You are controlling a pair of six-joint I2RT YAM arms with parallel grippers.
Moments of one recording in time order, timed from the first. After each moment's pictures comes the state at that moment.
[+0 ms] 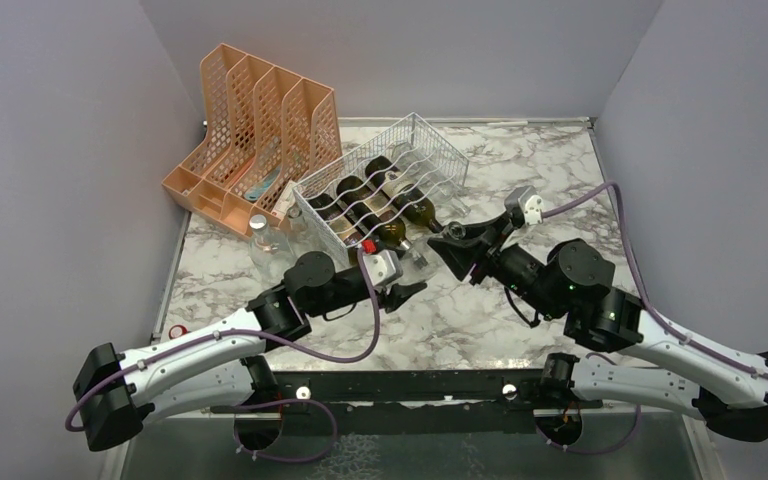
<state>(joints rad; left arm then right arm) -1.02 0.92 0.61 0.28 0.17 0.14 1.15 0.76 0.92 -0.04 0.30 0.16</state>
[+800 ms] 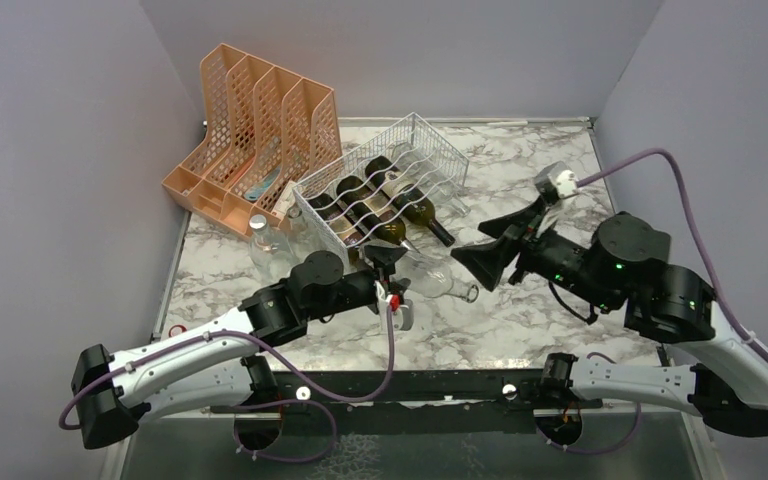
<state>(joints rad) -1.06 0.88 0.68 0.00 0.15 0.84 1.15 0.82 1.37 -0.62 0.27 0.26</state>
